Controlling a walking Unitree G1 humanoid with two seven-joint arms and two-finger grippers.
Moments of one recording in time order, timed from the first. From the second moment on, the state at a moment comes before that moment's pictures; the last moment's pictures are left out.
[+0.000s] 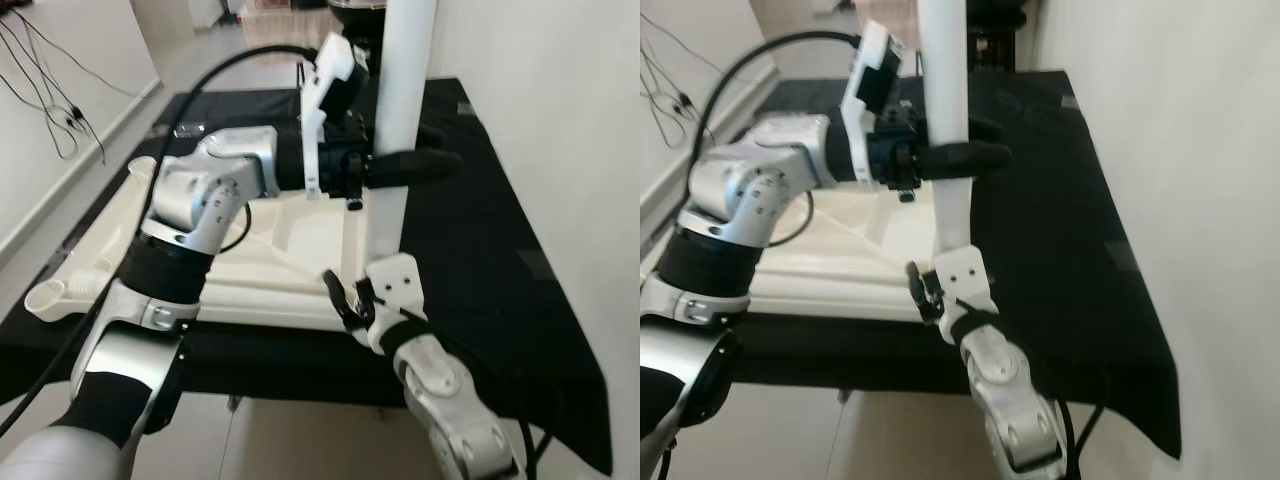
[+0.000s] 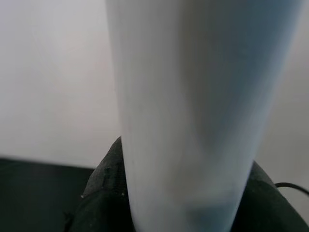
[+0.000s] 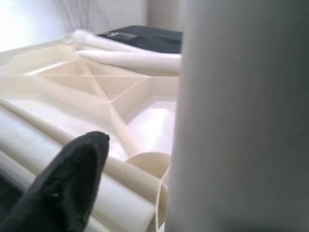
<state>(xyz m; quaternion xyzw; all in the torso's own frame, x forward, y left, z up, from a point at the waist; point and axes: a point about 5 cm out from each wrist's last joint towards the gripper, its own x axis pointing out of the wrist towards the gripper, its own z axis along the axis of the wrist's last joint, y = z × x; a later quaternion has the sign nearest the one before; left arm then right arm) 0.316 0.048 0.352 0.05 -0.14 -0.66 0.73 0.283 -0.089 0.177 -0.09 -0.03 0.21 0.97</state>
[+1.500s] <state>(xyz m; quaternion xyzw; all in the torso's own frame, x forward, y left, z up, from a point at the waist) 0.309 0.086 0.385 0.02 -0.16 -0.71 0.68 0.332 -0.107 0.276 -0.09 -0.06 0.62 0.78</state>
